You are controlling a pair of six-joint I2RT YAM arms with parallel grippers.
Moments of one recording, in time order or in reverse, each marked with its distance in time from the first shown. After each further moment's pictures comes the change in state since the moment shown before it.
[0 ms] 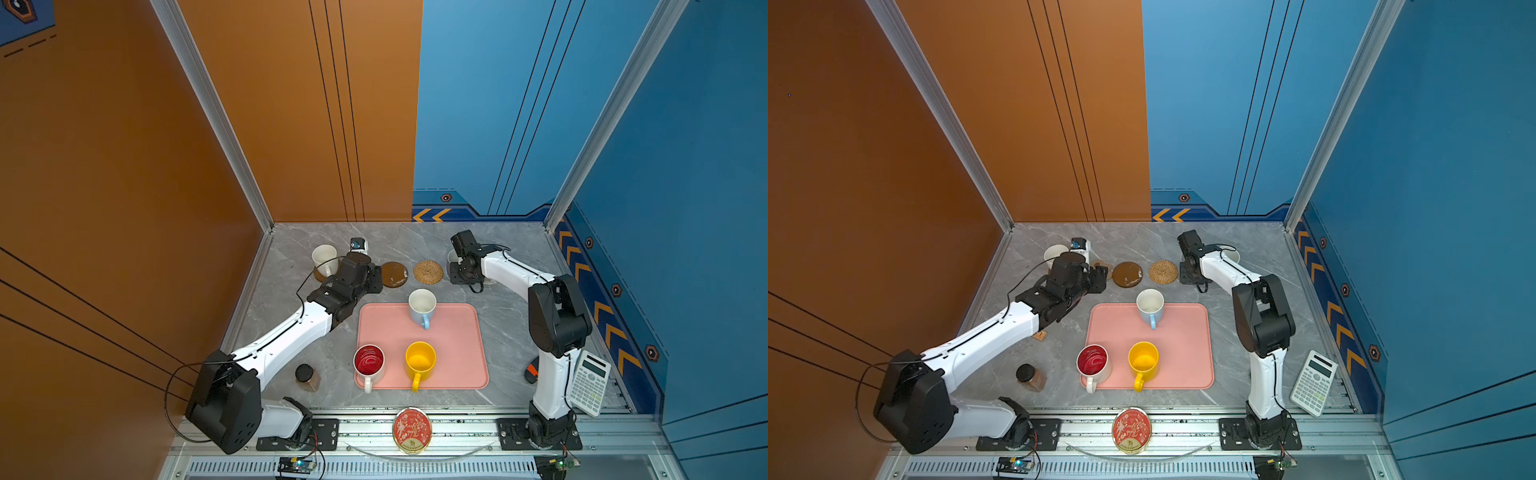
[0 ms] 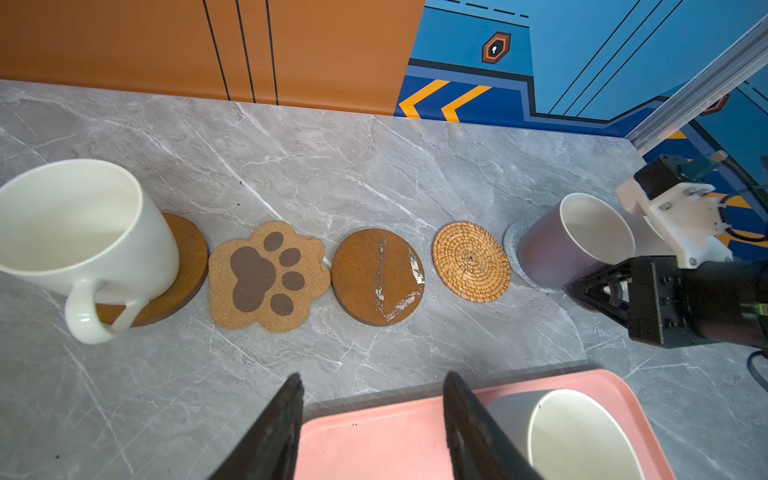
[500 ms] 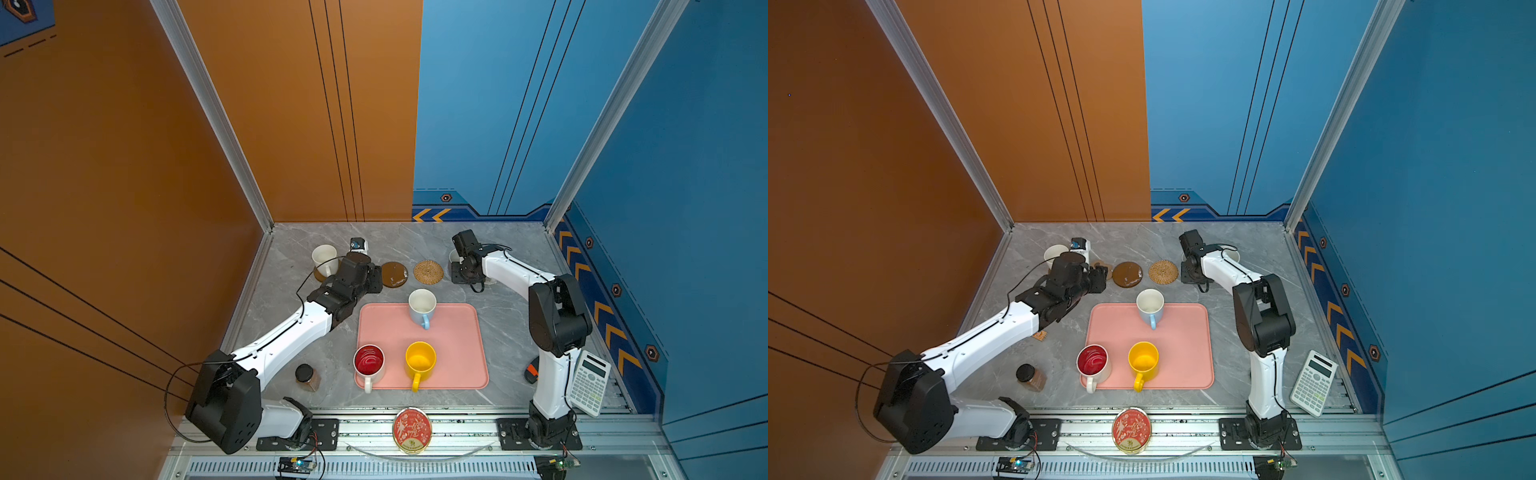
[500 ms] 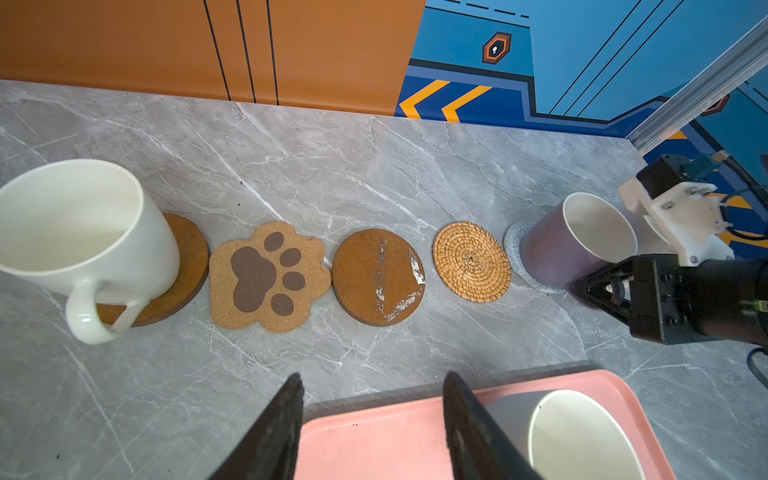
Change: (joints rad) left arm 0.000 0.000 0.000 0.000 0.000 0.000; right arm -0.010 0.001 0.002 0.000 0.004 0.000
